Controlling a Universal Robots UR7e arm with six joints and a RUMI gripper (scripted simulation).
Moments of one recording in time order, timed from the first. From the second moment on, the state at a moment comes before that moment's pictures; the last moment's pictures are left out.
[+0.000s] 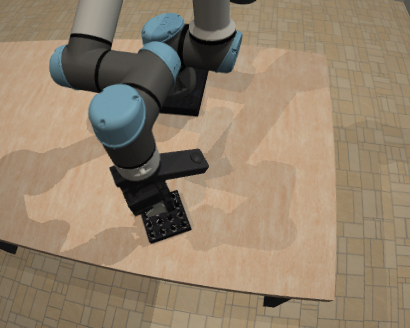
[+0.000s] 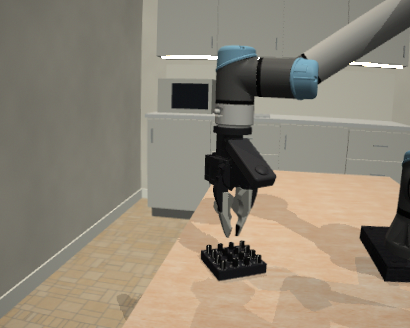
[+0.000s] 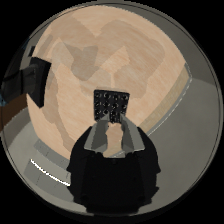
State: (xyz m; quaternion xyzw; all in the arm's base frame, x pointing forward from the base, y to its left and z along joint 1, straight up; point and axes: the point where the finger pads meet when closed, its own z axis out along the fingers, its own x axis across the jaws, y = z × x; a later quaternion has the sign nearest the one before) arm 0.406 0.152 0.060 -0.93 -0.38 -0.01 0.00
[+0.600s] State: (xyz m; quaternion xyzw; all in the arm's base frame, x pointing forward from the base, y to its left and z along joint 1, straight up) arm 0.407 0.152 0.064 -0.98 -0.22 -0.01 0.00
